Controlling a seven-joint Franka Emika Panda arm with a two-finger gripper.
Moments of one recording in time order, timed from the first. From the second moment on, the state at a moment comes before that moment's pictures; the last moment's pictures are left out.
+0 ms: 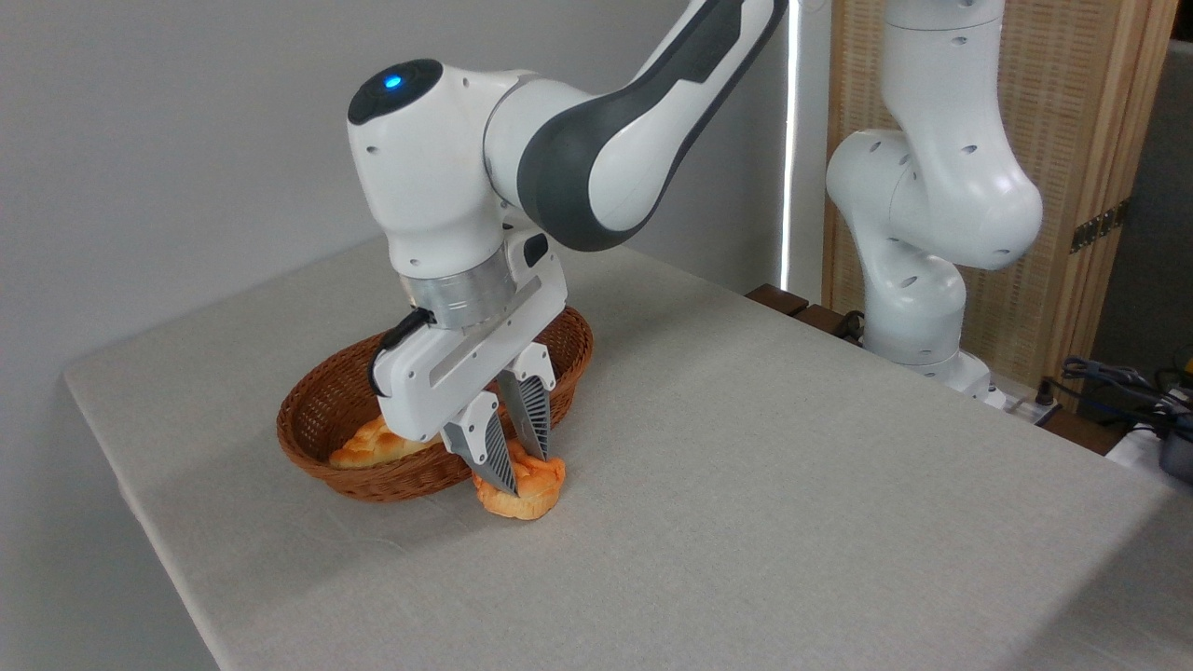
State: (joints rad) arm -0.15 0.02 0.05 -2.03 -0.05 1.98 1.99
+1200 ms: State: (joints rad) arm -0.16 -0.02 0.08 -1.91 -0.25 1.90 1.50
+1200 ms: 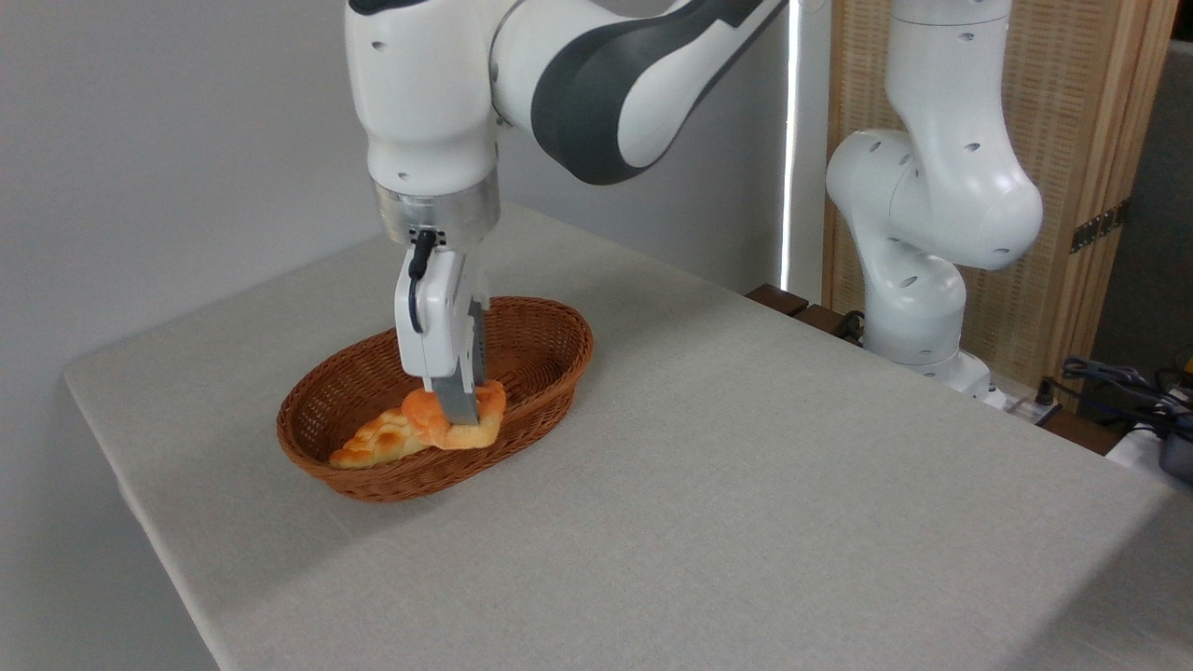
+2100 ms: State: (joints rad) arm -0.16 0.02 -0.05 -1.91 -0.38 1.89 0.99
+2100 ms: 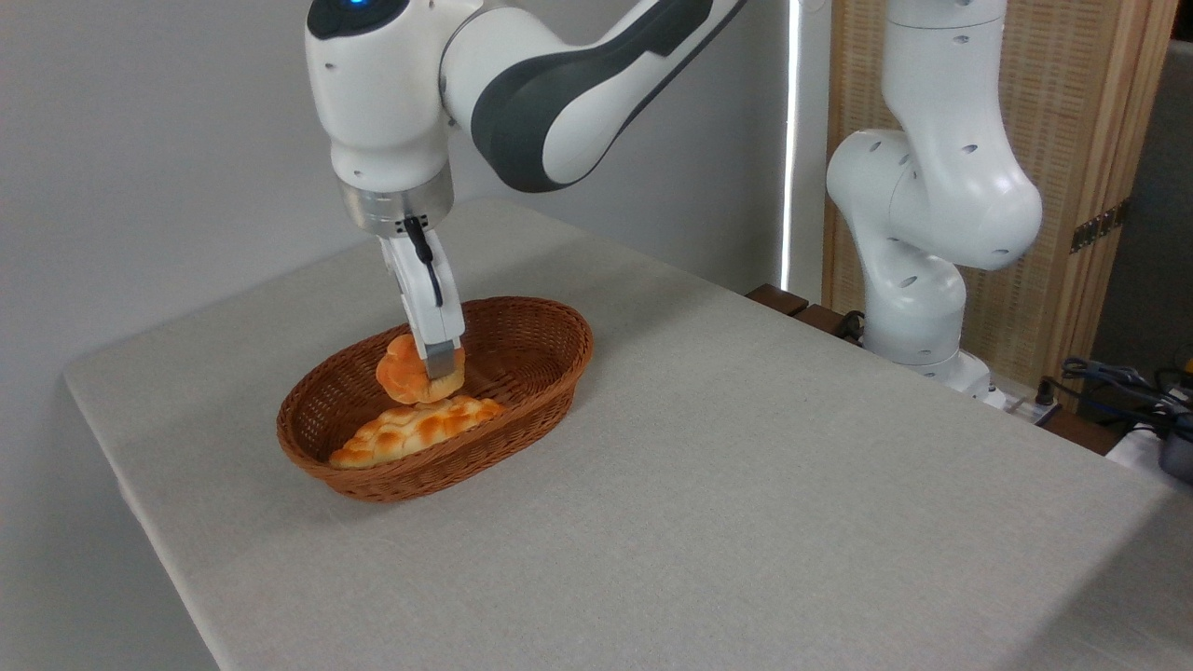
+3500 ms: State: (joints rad) arm -0.13 0.02 0.05 -1.71 -0.16 1.87 0.87
